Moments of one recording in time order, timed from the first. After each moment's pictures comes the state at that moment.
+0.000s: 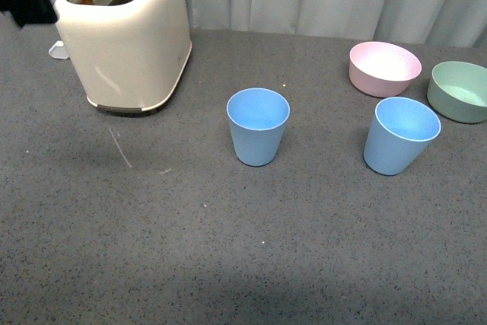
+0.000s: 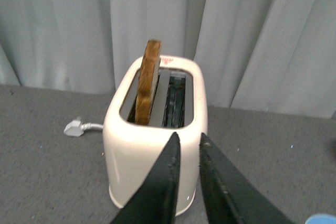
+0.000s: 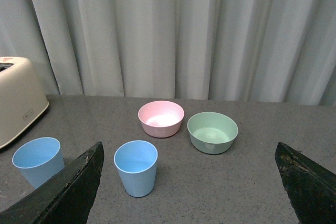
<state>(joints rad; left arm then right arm) -0.26 1.67 0.43 1.23 -0.26 -0.02 0.00 0.00 0.00 0.00 0.00 0.00</state>
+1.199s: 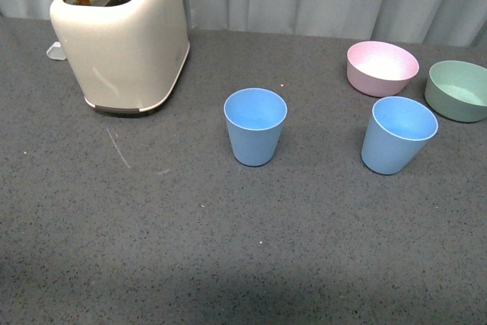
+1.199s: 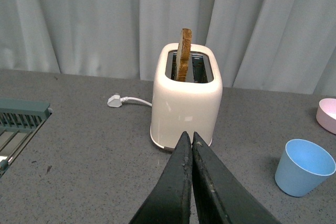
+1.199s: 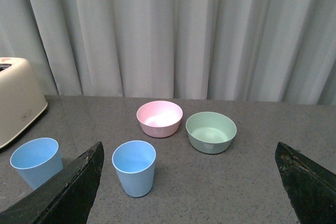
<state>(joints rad) 0.00 0.57 0.02 0.56 0.00 -0.01 0.00 0.00 0.00 0.00 0.00 0.00</state>
